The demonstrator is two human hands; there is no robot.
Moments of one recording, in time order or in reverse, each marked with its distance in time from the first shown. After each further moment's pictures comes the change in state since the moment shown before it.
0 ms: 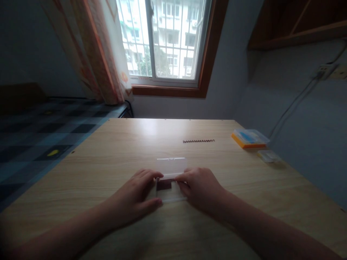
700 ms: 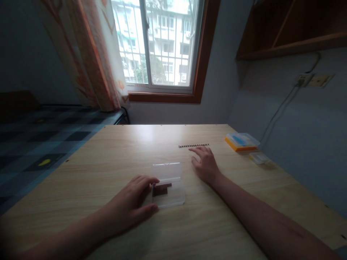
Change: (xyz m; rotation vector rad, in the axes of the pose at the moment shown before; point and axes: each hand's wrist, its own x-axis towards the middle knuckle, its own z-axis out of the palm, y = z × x) left_hand -0.001 0.003 -0.004 -0.012 -0.011 -0.038; right_hand 0.036 0.093 0.013 -0.059 0.515 0.157
